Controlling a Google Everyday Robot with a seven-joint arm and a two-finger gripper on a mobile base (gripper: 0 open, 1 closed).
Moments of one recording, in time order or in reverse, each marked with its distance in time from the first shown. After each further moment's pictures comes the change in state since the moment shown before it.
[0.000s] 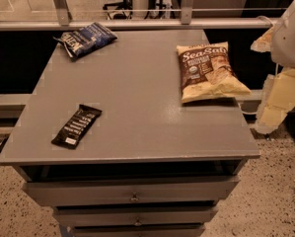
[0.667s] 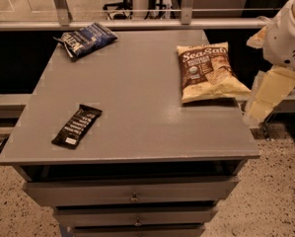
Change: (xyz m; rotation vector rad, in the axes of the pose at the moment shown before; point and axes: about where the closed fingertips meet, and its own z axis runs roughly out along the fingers) arm -0.005 -0.020 0.013 0.055 -0.041 0.029
